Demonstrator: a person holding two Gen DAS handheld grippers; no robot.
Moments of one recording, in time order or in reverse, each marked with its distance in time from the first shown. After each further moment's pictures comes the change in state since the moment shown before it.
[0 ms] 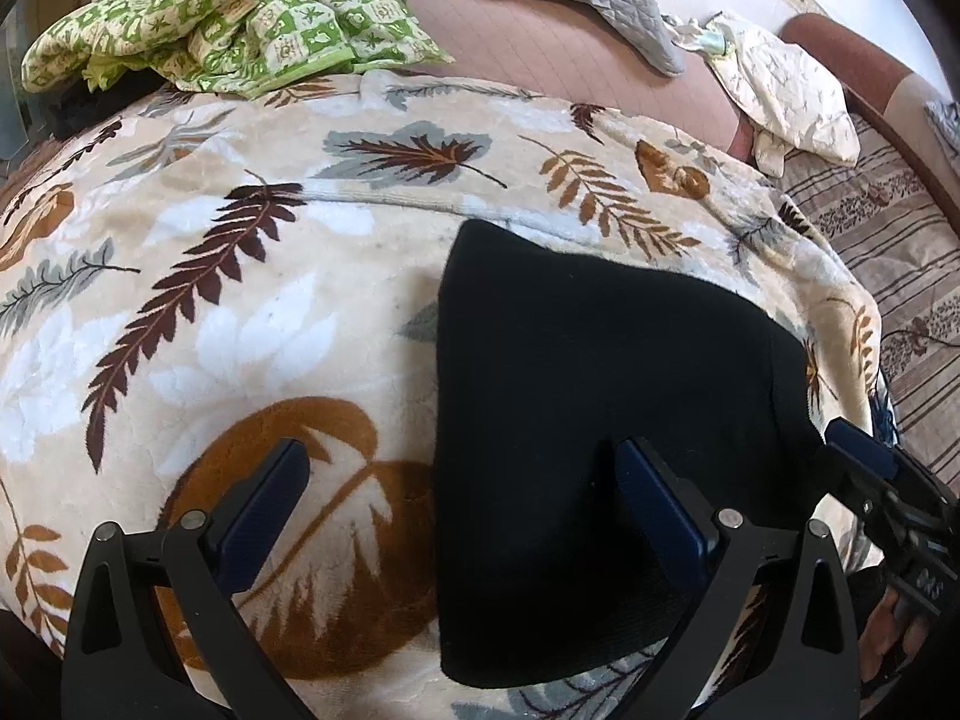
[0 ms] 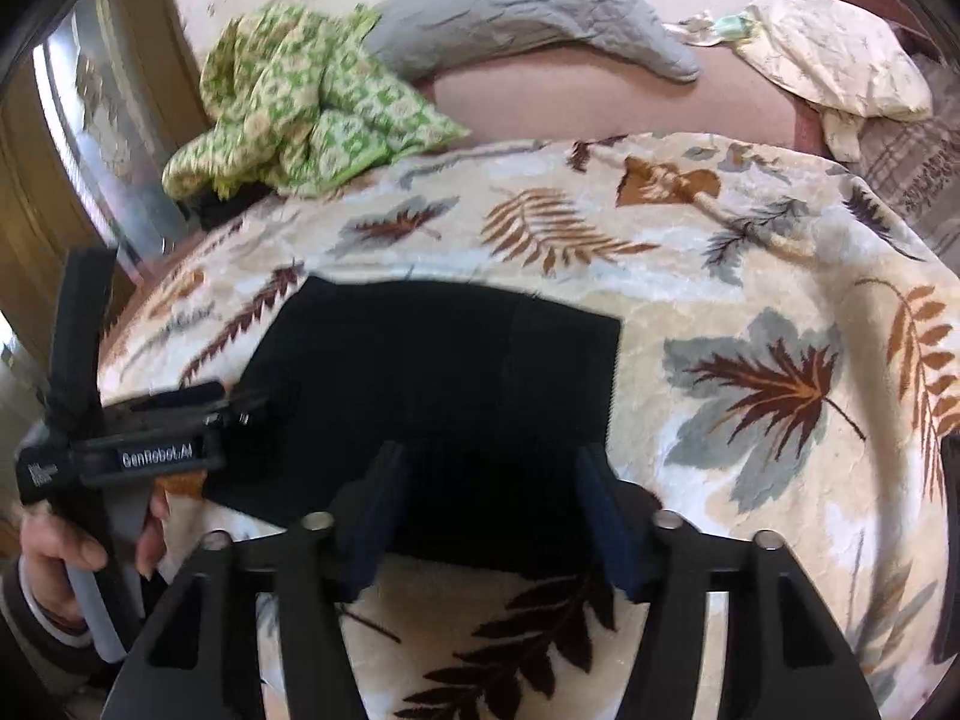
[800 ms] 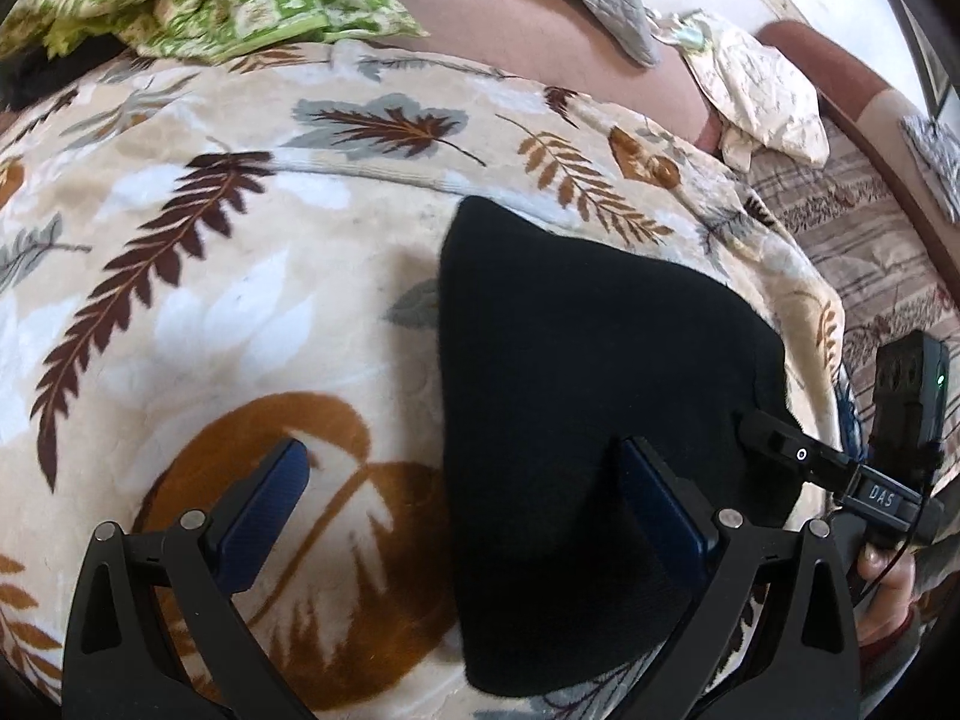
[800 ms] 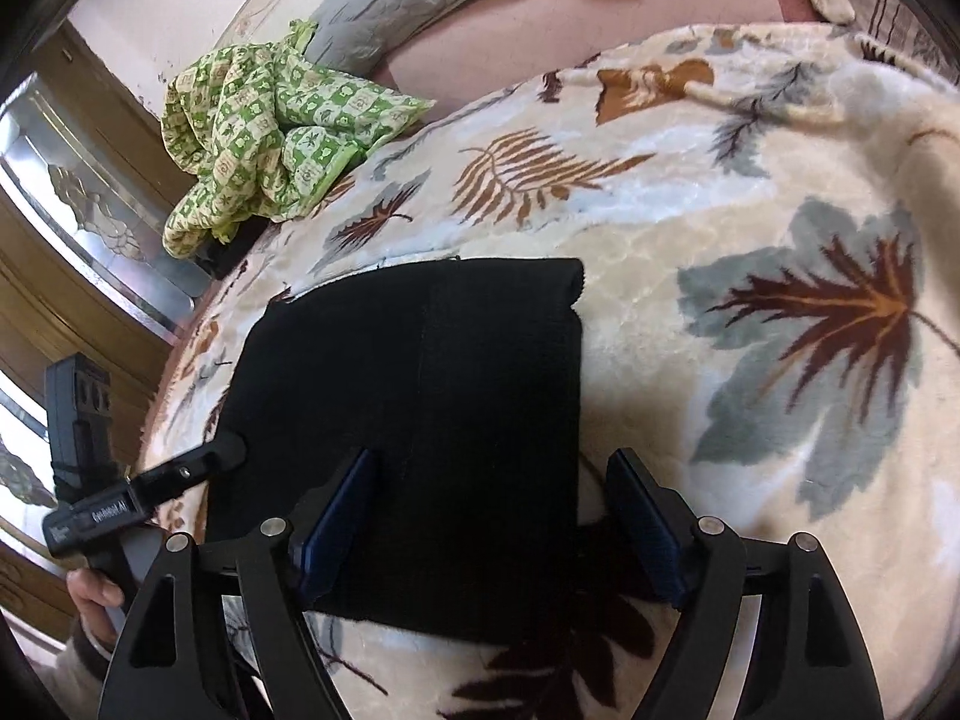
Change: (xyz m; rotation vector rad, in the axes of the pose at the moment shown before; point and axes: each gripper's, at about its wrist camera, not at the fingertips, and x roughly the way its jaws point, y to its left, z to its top) left arm 0.017 0.014 0.002 0.008 0.055 -0.139; right arm 0.059 -0.050 0.001 0.216 0.097 0.201
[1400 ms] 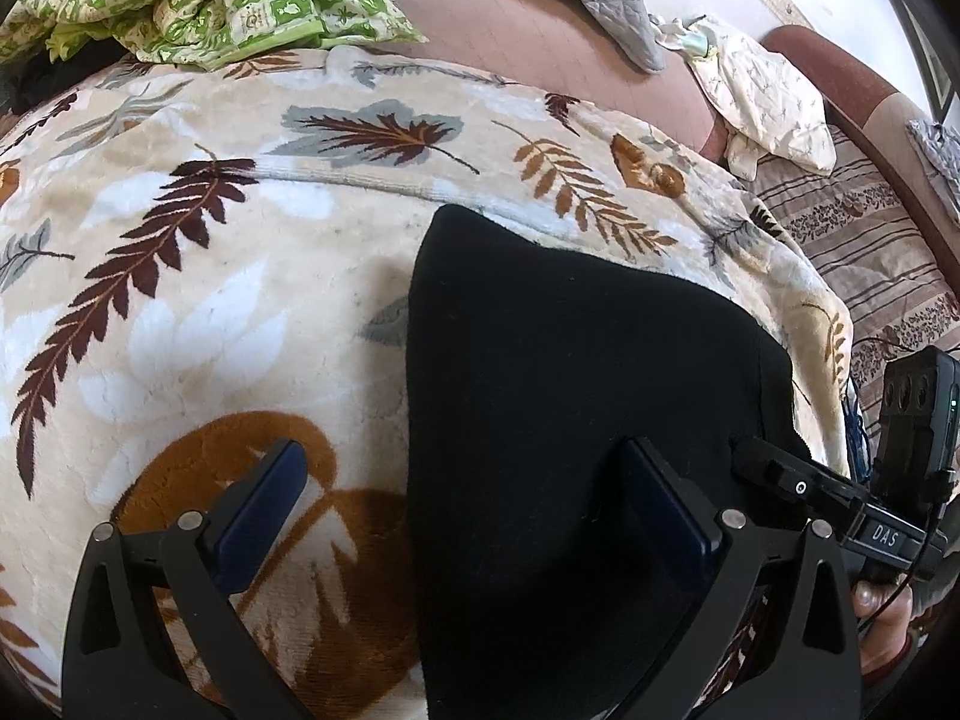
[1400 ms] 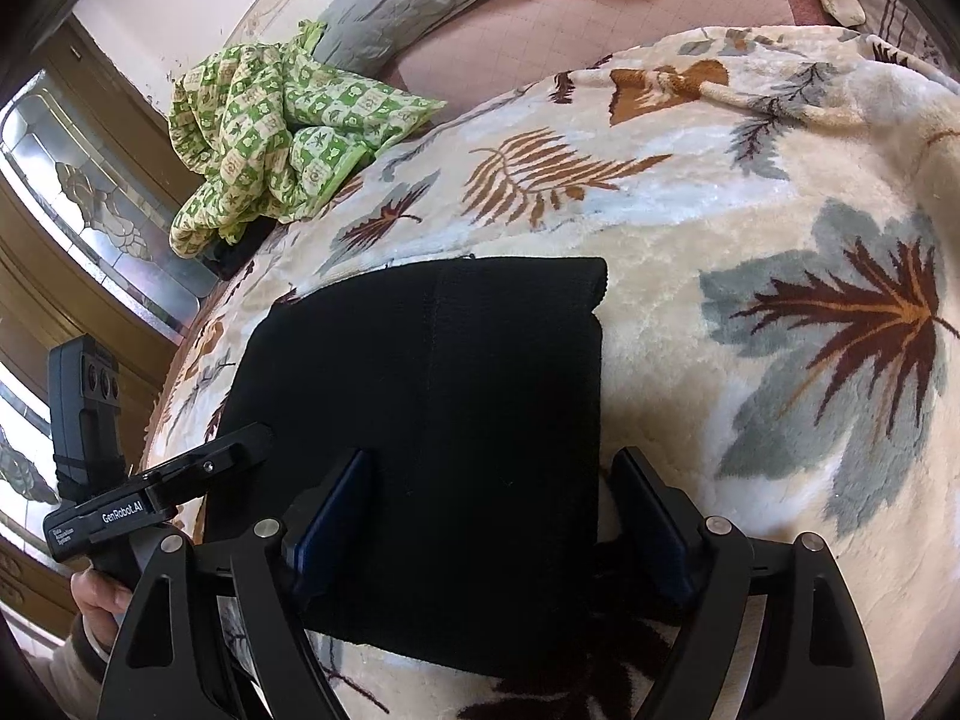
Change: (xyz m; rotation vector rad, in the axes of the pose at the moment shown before) left arm 0.010 -0.008 0.003 -0.025 -0.029 0.014; right arm 0.007 0.003 -0.001 -0.015 -0.017 0.010
